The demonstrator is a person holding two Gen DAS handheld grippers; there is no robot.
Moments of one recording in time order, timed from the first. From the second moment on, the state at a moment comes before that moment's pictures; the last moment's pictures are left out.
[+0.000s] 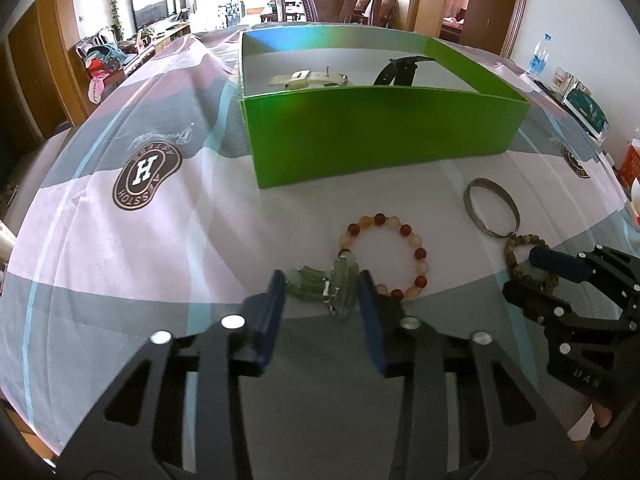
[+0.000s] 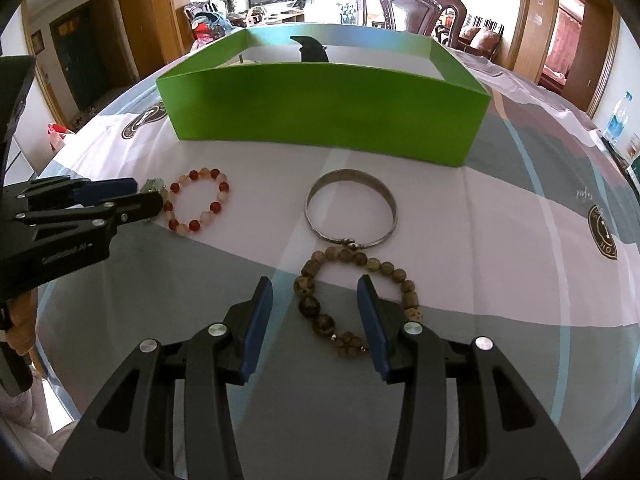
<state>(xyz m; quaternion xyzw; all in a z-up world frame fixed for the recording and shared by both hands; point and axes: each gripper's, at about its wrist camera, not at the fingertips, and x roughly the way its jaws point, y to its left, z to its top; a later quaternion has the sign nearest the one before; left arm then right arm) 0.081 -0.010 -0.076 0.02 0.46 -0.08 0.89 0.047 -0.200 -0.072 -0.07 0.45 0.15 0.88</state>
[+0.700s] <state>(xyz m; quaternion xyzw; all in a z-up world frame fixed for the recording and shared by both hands) 0.080 -0.013 -0.072 0.01 0.45 -0.08 0.89 0.044 -0.198 -0.068 -0.06 0.45 0.17 0.88</state>
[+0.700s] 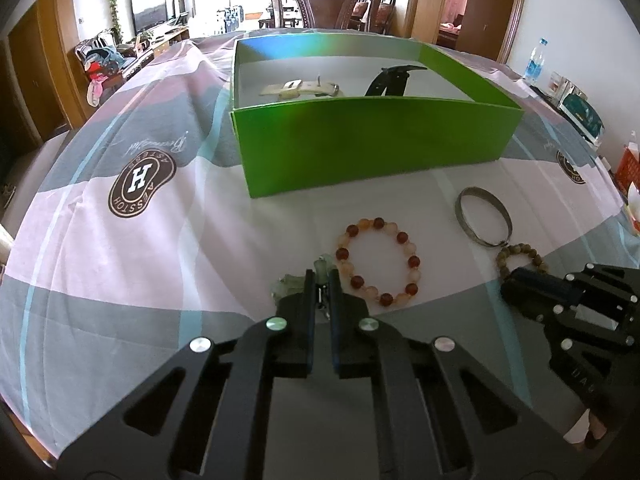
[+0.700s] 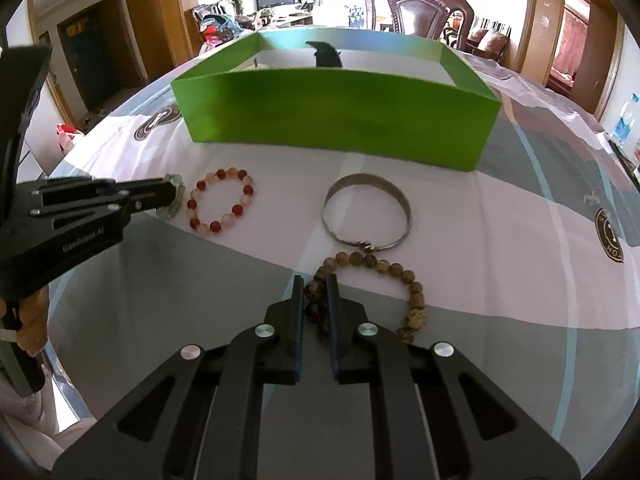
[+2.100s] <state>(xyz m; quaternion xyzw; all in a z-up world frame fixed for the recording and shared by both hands) 0.212 -0.020 0.019 0.02 0.39 -0.08 0.92 0.154 -0.208 0.048 -0.05 0.29 0.12 0.95</state>
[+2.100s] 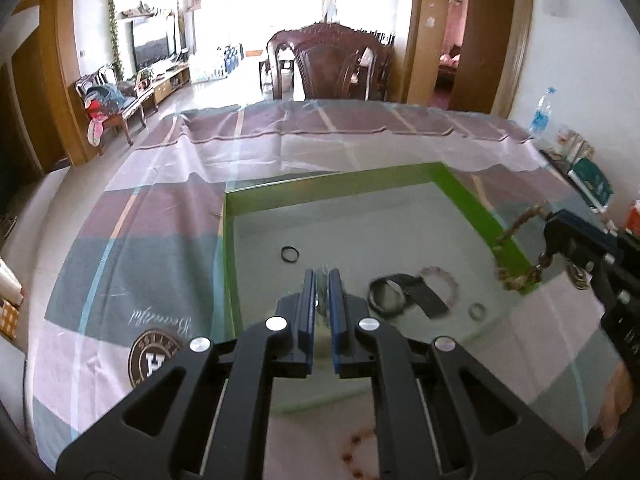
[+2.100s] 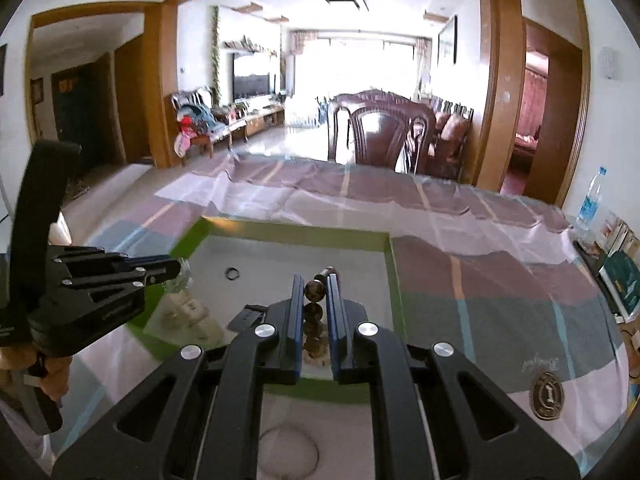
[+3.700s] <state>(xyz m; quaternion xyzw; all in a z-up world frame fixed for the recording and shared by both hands) 0.093 -0.024 -0.076 0.04 0.46 -0.09 0.88 0.078 -0.195 -0.071 -0.09 0.48 0.18 0.86</state>
